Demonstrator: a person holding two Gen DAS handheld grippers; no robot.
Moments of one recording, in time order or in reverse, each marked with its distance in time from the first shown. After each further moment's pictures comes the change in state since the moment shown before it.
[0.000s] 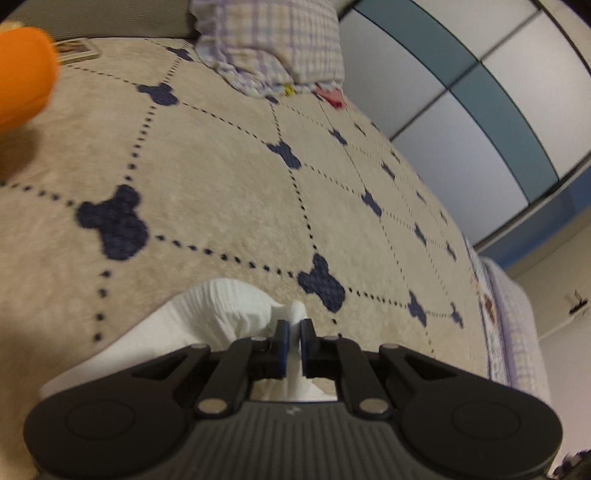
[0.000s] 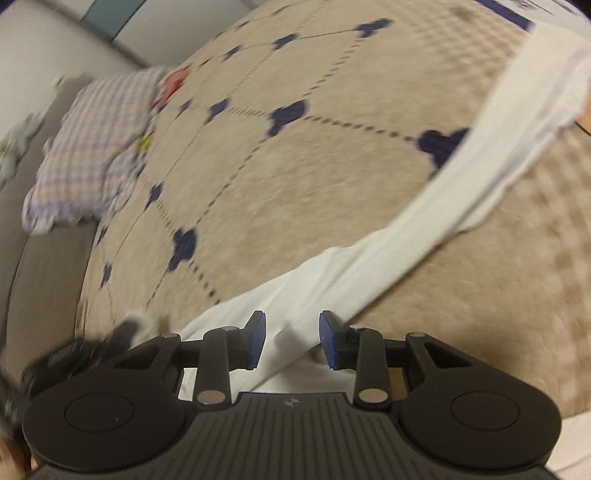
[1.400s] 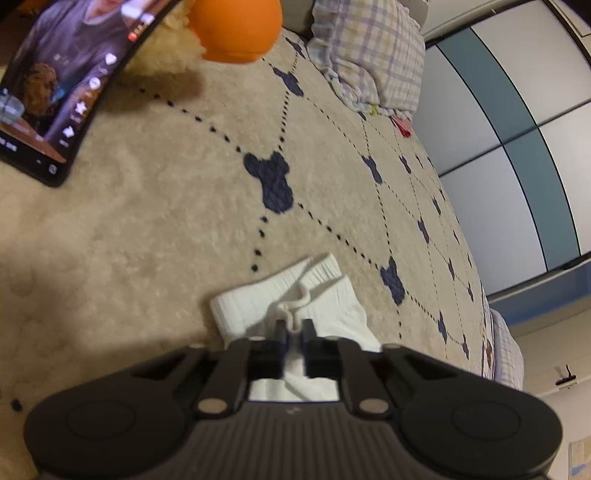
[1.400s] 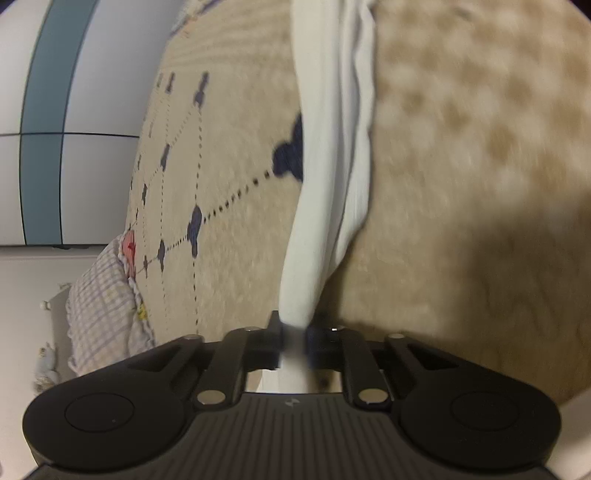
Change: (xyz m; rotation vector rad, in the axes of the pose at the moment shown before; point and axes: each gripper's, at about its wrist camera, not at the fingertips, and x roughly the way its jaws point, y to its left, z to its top) left arm -0.051 0.081 -0.031 -0.250 -0.016 0.053; right arm 0.002 -0.072 -0.005 0.629 -0.203 0.134
